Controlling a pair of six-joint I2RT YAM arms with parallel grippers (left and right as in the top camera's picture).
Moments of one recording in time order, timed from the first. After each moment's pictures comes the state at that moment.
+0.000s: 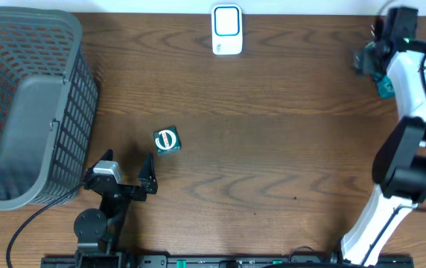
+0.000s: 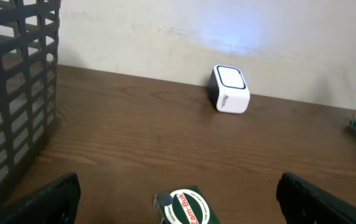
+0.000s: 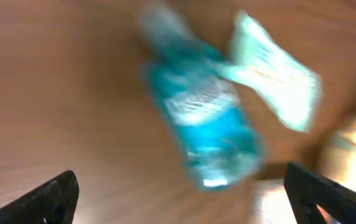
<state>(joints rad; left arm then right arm) -0.01 0.01 0.02 -0.10 0.18 -0.22 -0.17 2.12 1.83 -0.72 0.20 -0.13</state>
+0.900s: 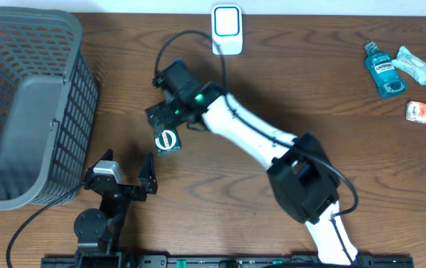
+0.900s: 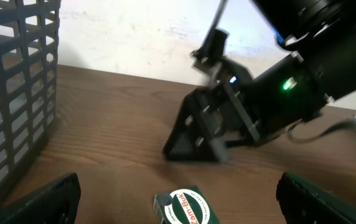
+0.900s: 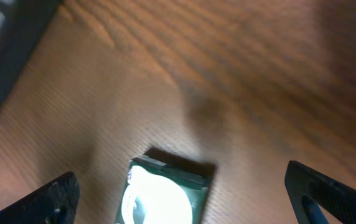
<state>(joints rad) -0.01 0.01 0.02 -0.10 0.18 -0.22 0.80 2.24 1.84 -0.60 -0.12 0.30</state>
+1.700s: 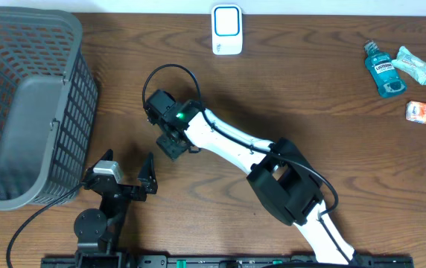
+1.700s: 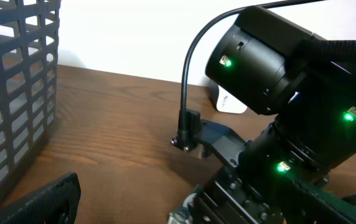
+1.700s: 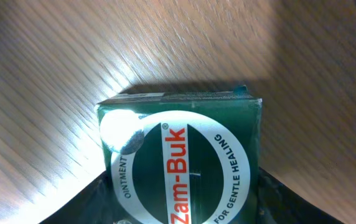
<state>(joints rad) -0.01 0.01 0.02 -0.10 0.18 -0.22 0.87 2.31 1.84 -0.85 -0.05 0.11</state>
